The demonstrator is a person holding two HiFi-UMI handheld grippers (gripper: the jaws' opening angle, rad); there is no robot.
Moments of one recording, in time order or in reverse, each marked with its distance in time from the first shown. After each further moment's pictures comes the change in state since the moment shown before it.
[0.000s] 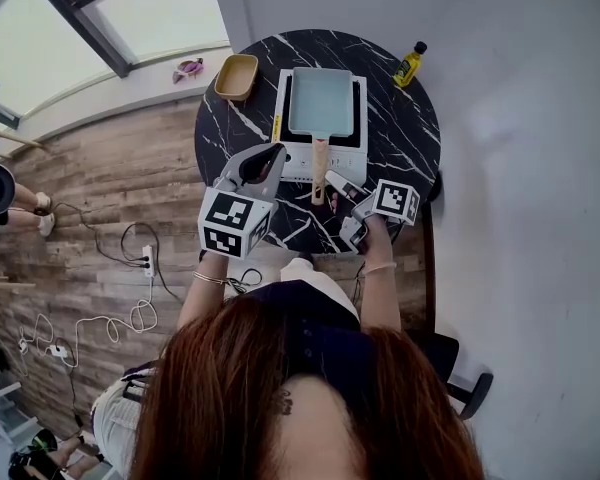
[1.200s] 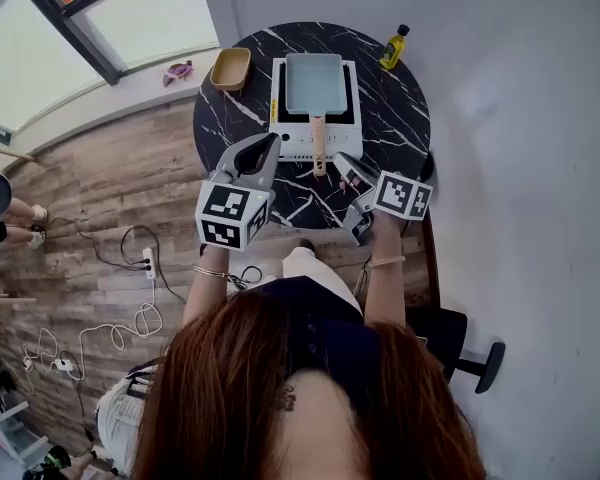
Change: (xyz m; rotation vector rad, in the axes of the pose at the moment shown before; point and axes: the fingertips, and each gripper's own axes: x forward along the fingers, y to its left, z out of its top) left arm -0.054 -0.017 0.004 0.000 -0.056 -0.020; right arm -0.049 0.071 -0.018 -0.325 -0.152 -0.112
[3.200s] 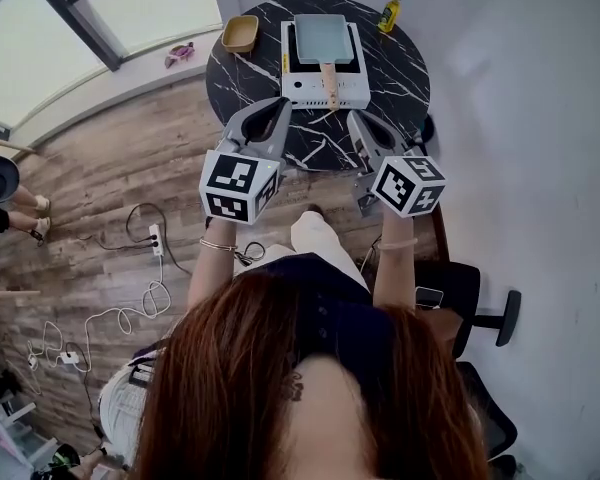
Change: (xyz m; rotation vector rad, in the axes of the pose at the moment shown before) left arm -0.118 -0.045 0.017 0.048 -0.116 -0.053; right arm -0.084 0.133 -0.040 -0.473 -0.266 -0.085
